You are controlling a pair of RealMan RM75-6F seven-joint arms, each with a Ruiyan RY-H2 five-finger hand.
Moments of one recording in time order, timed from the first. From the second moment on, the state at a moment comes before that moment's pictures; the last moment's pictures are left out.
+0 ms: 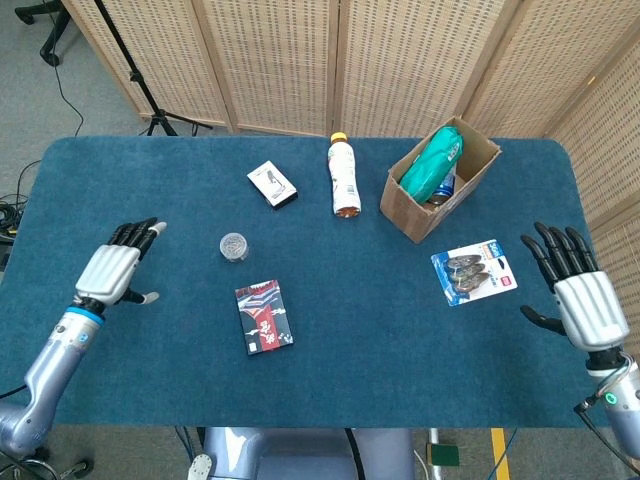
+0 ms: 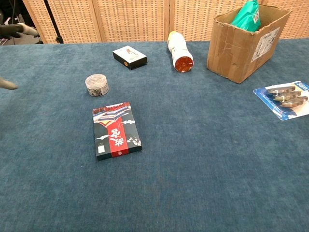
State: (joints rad) left arm -0.55 -1.21 -0.20 -1.60 1.20 0.92 0.12; right arm 0.33 -1.11 -0.02 -1.46 -1.53 1.63 0.10
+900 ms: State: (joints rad) left arm -0.91 -1.53 -0.22 -1.31 0.68 0.74 0.44; right arm 0.26 -1.17 0.02 -1.47 -1.55 1.56 0.05
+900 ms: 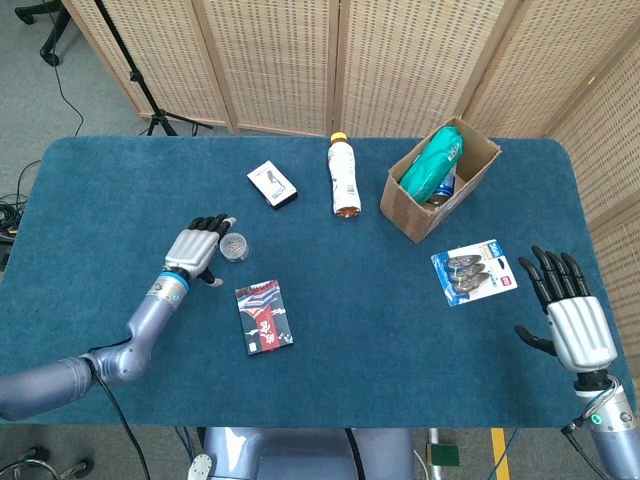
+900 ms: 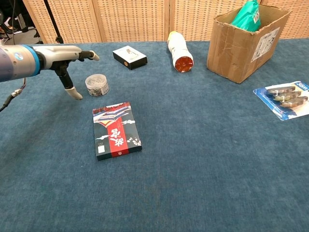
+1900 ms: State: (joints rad) left arm -1.00 -1.80 -0.26 -0.94 0.68 0.80 0.43; right arm 0.24 -1.17 0.08 -1.47 -1.52 1.49 0.07
